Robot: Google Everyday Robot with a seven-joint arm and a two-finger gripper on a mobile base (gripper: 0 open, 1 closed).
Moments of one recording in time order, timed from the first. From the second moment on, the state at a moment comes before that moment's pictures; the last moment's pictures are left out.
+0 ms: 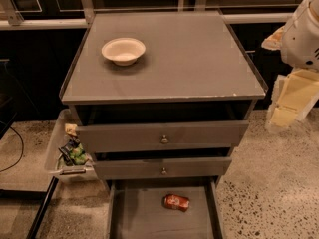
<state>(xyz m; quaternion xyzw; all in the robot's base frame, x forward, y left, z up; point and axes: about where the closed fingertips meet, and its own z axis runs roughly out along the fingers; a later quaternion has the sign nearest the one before) 0.438 -0.217 0.976 -0.60 0.78 -0.03 0.16</state>
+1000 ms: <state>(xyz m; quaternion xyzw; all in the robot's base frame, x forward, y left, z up) 0.430 -0.229 0.936 -0.58 0.80 0.01 0.16</state>
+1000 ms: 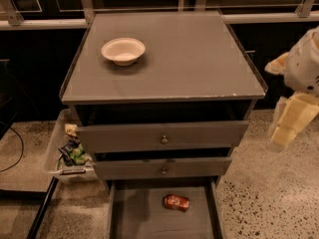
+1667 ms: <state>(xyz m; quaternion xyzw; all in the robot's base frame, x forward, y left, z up) 0.403 -0.226 0.818 -0.58 0.80 0.07 0.15</state>
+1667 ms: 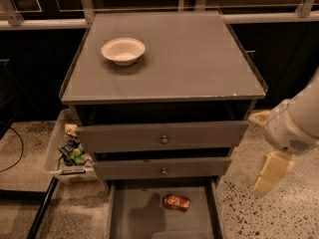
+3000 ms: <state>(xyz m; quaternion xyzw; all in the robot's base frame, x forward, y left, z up) 0.402 -0.190 0.692 -0.59 0.79 0.10 0.16</state>
